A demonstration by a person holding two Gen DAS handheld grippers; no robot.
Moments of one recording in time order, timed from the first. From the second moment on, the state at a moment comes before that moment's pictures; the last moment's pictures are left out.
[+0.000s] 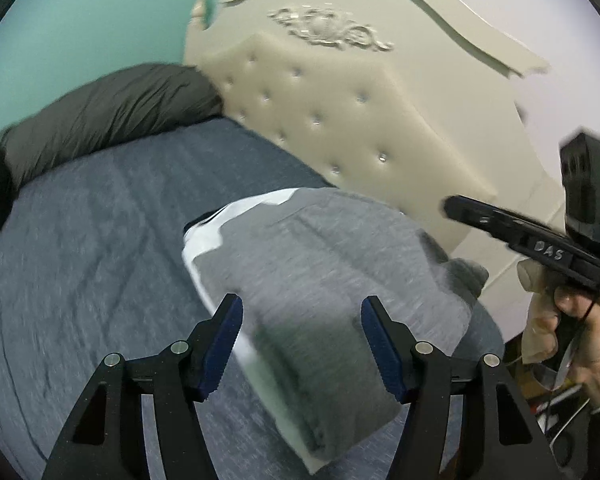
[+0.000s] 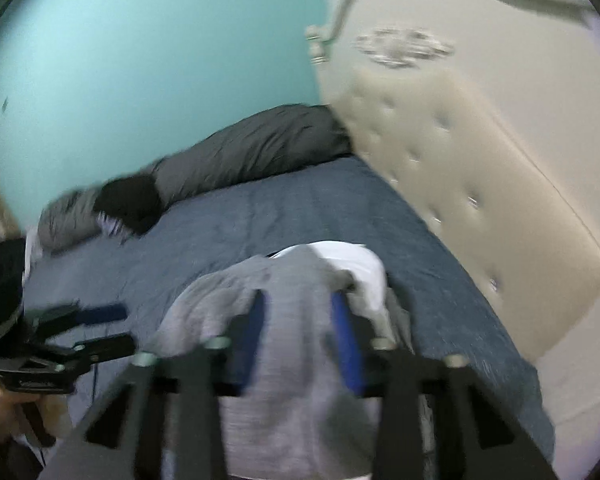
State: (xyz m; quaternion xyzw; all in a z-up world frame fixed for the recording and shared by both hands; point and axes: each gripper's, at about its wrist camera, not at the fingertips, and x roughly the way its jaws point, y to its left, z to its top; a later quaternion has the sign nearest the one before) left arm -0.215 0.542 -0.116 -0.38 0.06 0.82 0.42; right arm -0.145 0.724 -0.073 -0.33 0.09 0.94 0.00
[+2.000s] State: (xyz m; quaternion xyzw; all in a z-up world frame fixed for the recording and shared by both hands) left arm -0.240 0.556 -0.183 -0.42 0.07 0.81 0.40; right arm -0.210 0.746 -0.151 -0.47 0.18 0.86 0.06
